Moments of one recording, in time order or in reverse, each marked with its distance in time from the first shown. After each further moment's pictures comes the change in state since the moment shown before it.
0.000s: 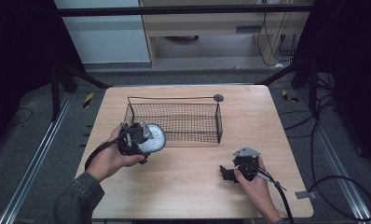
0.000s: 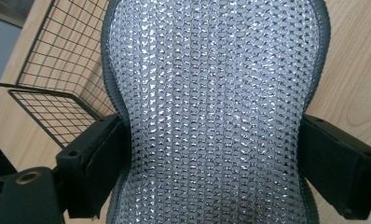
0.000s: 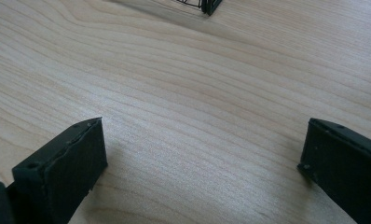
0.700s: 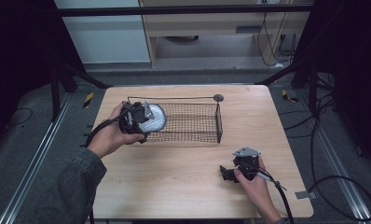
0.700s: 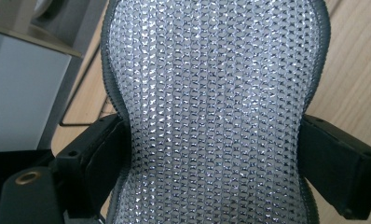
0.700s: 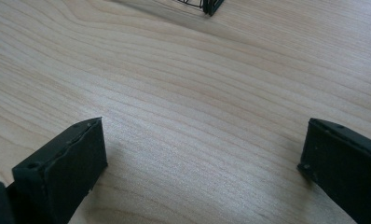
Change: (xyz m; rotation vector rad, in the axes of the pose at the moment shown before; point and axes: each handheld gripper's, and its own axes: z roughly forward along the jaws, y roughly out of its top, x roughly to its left) left arm 0.050 0.032 -0.006 -0.042 0.081 0.066; right arm -0.001 0.000 0.000 0.003 0.003 -0.017
